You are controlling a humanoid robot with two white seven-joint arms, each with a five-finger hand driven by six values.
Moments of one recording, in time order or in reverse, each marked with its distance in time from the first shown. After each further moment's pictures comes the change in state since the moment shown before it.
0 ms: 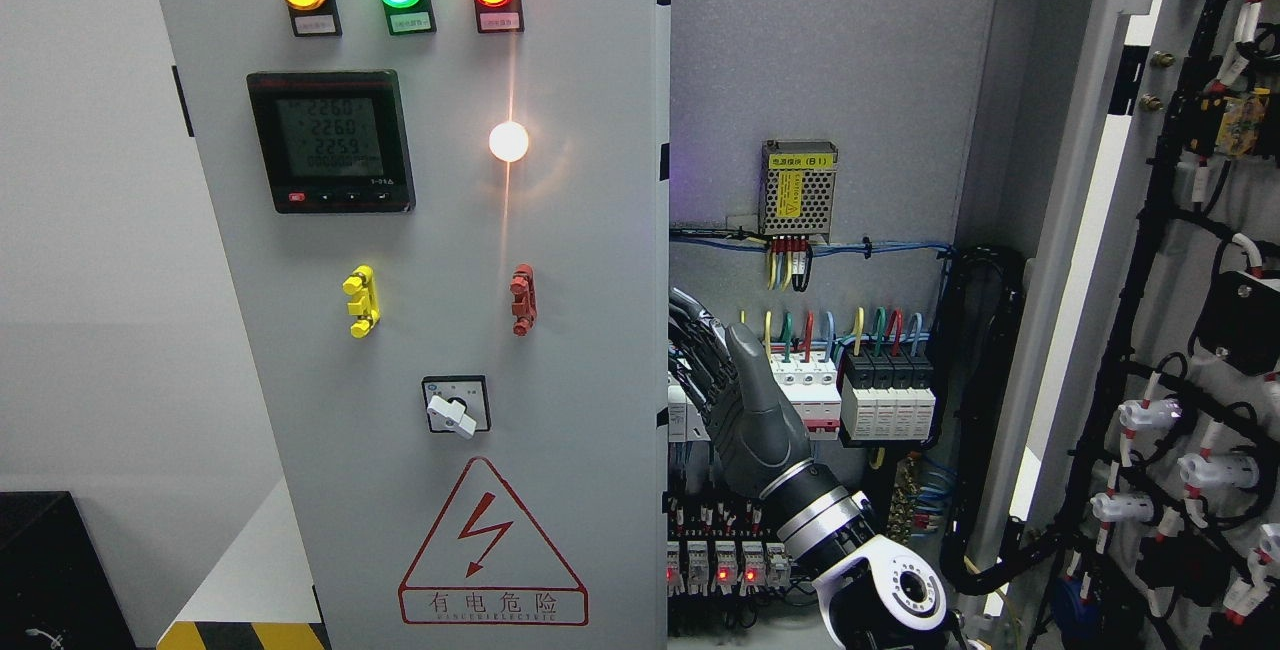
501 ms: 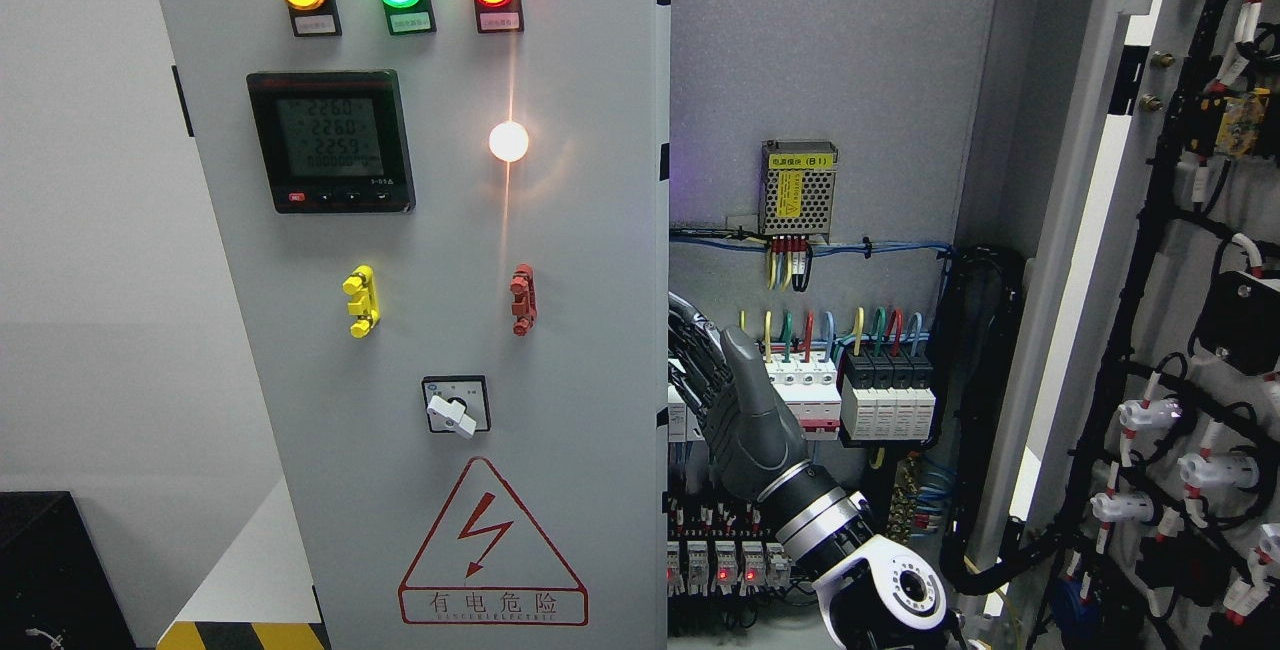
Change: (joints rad) left arm 0.000 0.000 0.000 0.000 0.000 0.000 0.000; right arm -0.004 -0.001 -0.001 0.005 0.001 0.011 0.045
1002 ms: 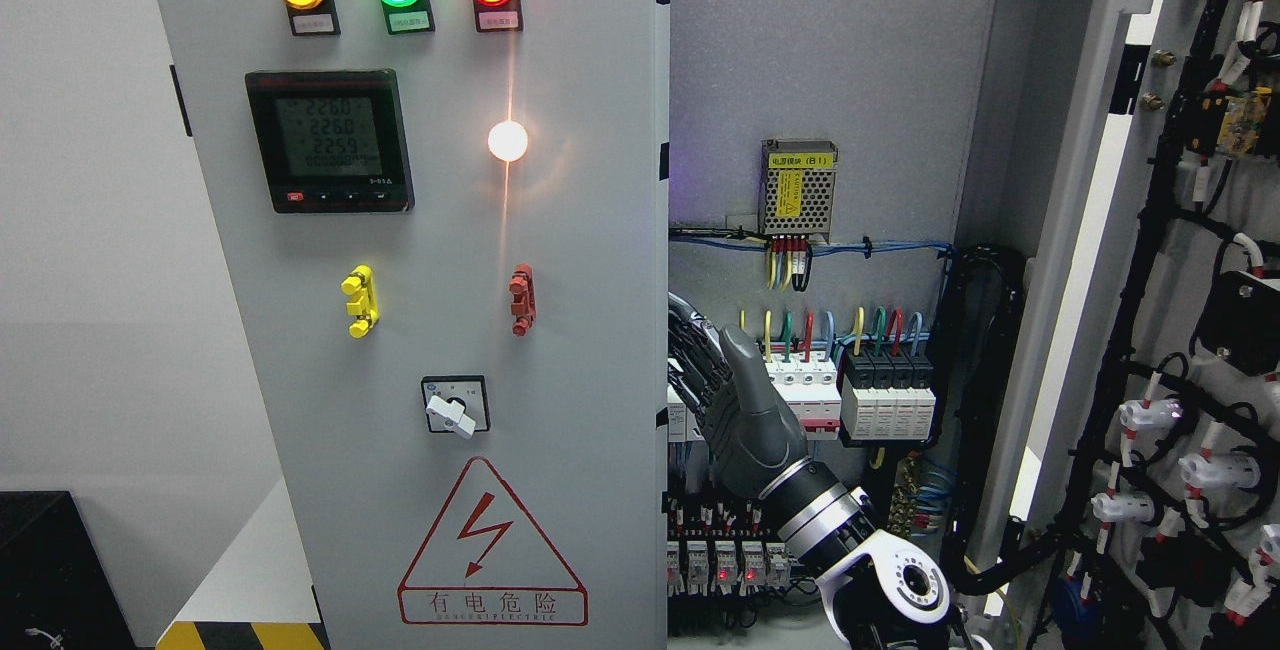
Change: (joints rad) left arm 0.000 0.000 0.000 0.000 0.000 0.000 0.005; right arm -0.012 0.000 -0.012 0.012 -0.001 0.003 0.033
